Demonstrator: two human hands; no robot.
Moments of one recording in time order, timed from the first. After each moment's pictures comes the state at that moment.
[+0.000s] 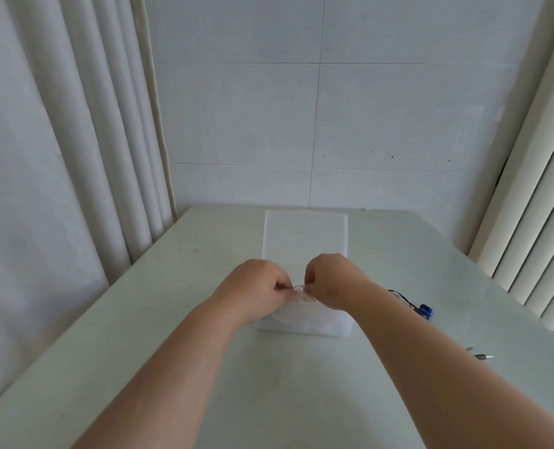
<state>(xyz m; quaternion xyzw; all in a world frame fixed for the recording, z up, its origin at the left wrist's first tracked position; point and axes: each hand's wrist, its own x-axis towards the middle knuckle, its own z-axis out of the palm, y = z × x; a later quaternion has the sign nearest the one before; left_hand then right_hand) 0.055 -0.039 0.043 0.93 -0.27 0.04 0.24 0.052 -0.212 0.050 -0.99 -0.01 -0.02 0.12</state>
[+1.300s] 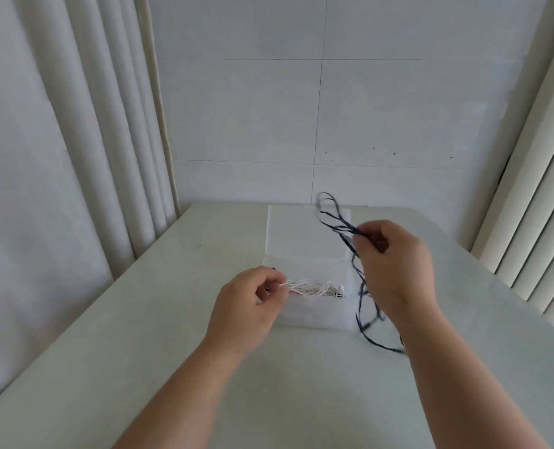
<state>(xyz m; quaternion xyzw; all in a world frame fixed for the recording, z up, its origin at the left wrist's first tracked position) 0.007 -0.030 0.011 0.82 -0.19 0.20 0.51 -0.028 -0.225 0.082 -0.81 0.06 -0.36 0.46</state>
